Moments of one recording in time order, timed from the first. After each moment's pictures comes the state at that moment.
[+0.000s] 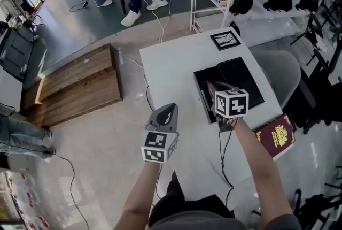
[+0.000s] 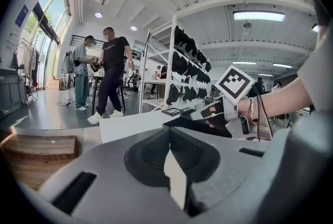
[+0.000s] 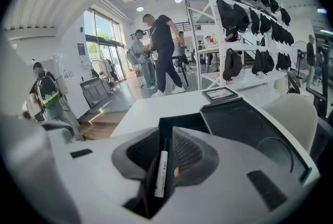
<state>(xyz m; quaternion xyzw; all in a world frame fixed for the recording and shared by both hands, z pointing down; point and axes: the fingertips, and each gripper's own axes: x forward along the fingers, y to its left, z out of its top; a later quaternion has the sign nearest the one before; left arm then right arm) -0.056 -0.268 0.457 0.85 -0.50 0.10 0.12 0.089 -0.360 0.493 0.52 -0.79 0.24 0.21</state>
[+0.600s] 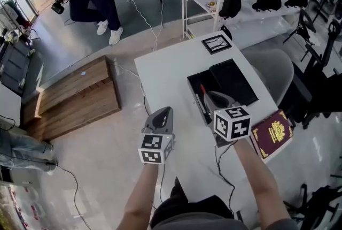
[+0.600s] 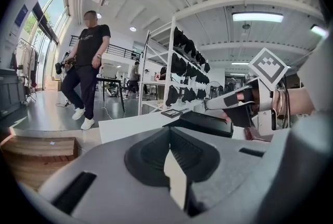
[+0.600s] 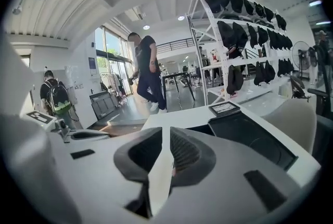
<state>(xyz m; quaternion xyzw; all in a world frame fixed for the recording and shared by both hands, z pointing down) -0.059 -0.269 0.450 0.86 -0.49 0.10 0.12 0.074 -0.302 0.428 0.52 -0.82 0.20 0.13</state>
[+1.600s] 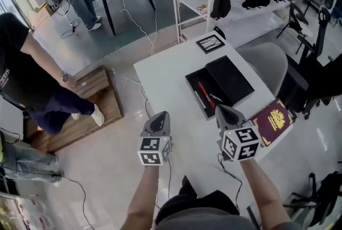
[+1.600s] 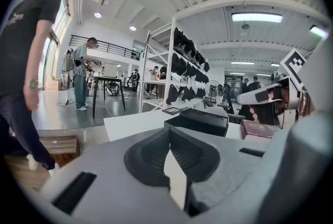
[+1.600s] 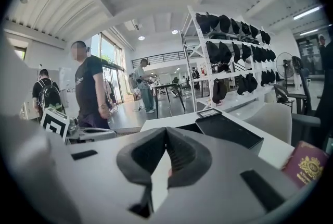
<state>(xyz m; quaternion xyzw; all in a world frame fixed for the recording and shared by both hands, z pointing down) -0.079 -0.241 0.457 0.86 -0.49 0.10 0.12 0.100 -0.212 0.410 0.58 -0.80 0.16 0.08</state>
